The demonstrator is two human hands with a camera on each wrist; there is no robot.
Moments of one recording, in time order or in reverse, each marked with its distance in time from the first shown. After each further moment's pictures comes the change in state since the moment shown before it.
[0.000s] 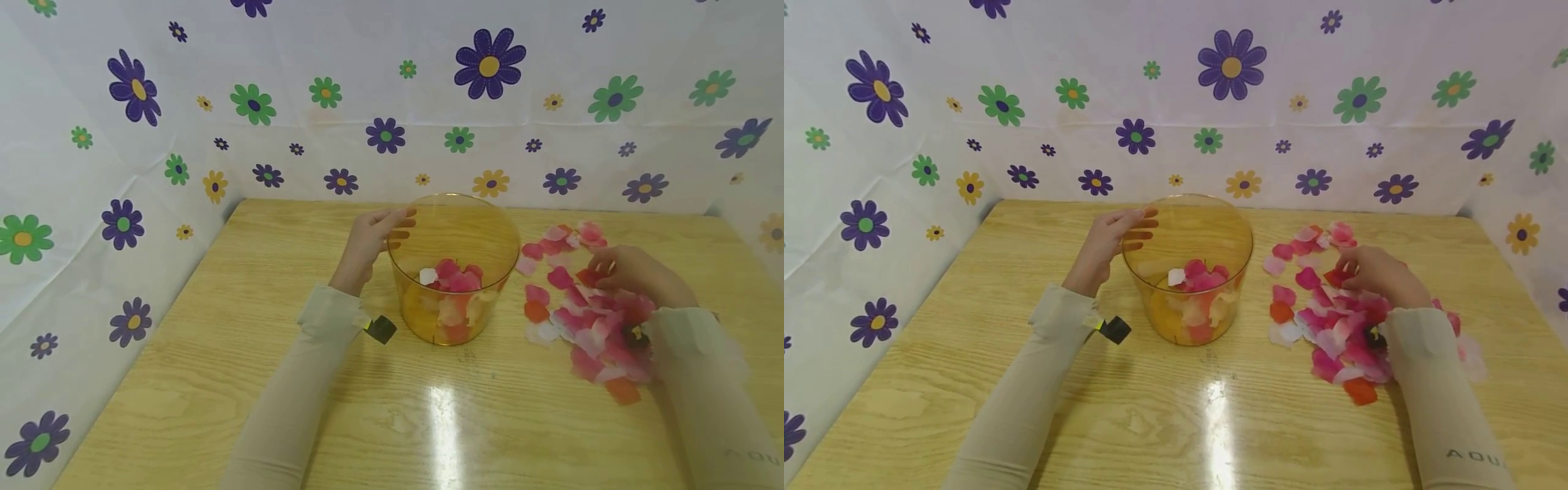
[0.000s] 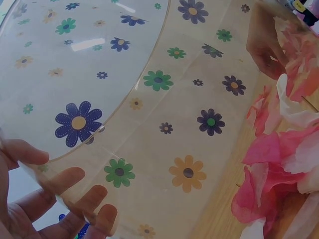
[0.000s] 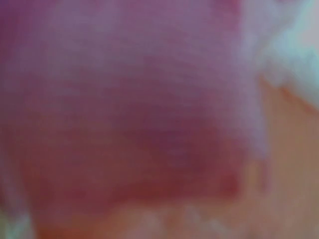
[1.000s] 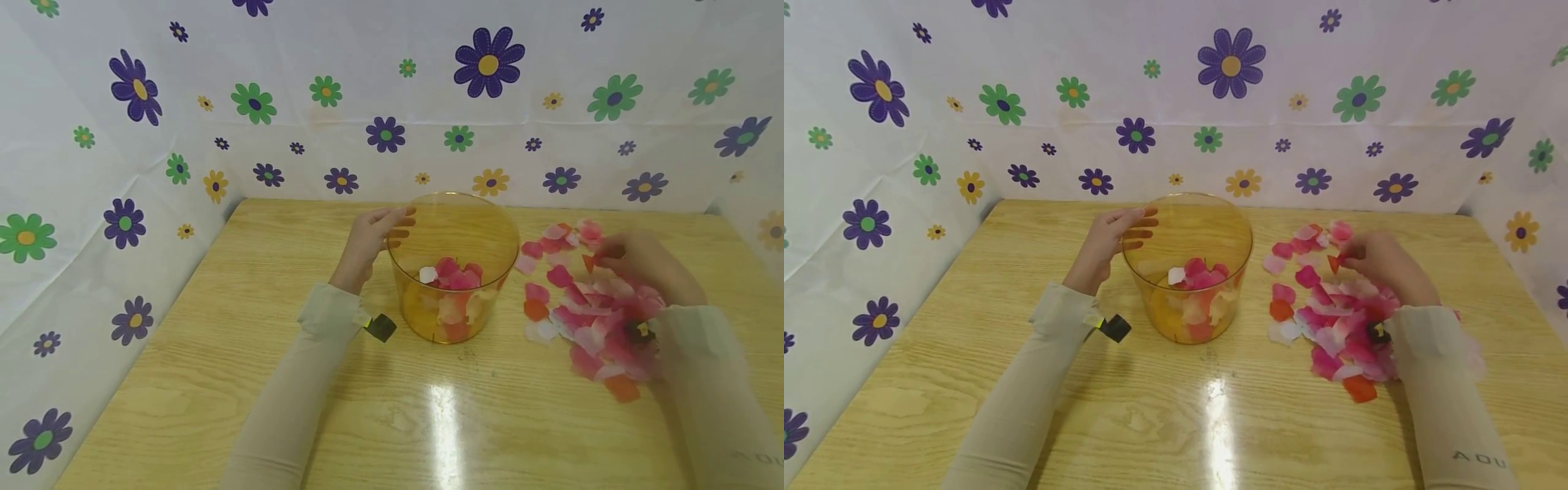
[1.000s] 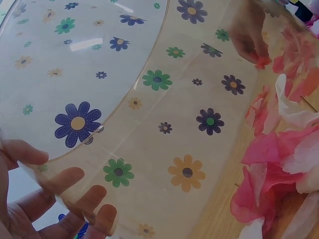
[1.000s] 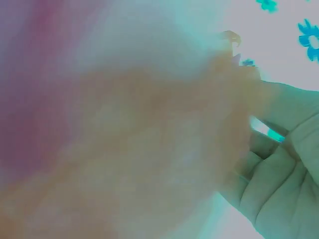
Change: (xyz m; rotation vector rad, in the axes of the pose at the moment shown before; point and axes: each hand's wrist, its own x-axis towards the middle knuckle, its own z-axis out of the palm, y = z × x) left_hand 0.000 0.000 0.000 0.008 -0.001 -0.001; right_hand -0.011 -0.014 -0.011 0.042 0.134 0.021
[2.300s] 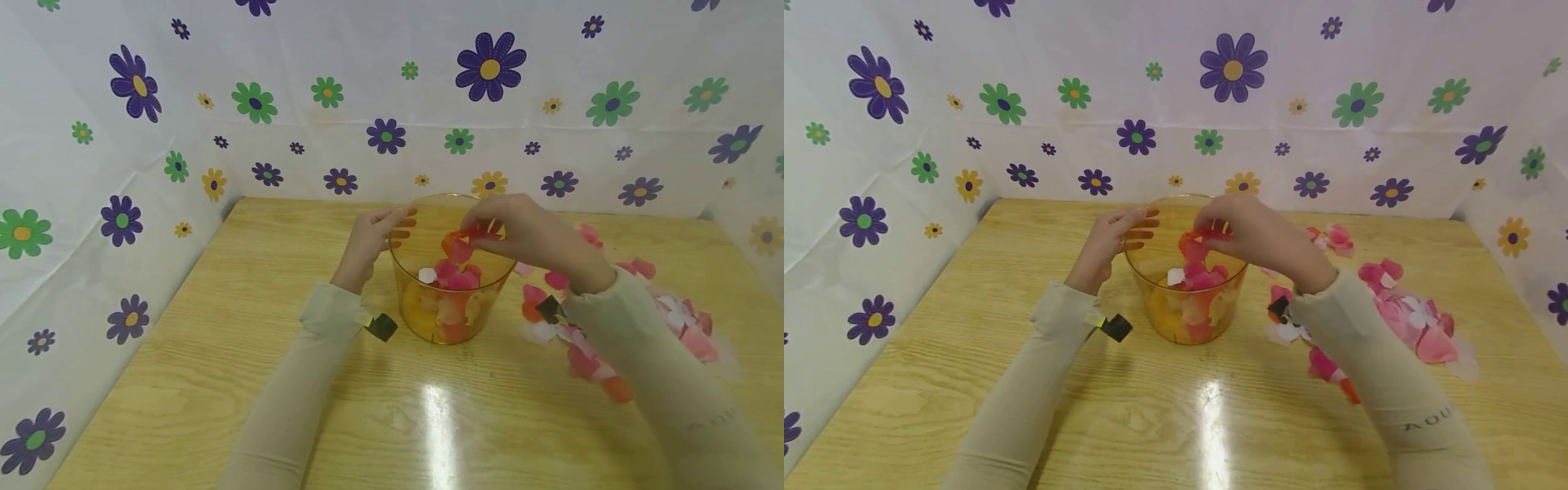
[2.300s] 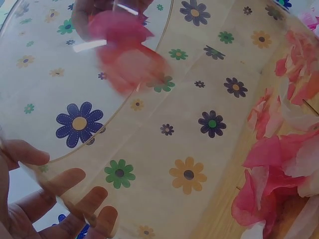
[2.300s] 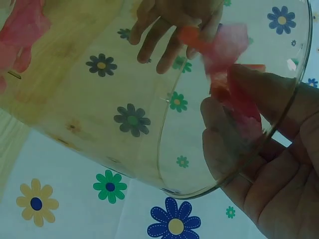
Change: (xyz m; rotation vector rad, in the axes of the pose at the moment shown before) left_hand 0.001 0.001 0.000 -0.026 0.000 0.002; right_hand -0.013 -0.189 0.013 -0.135 0.102 -0.742
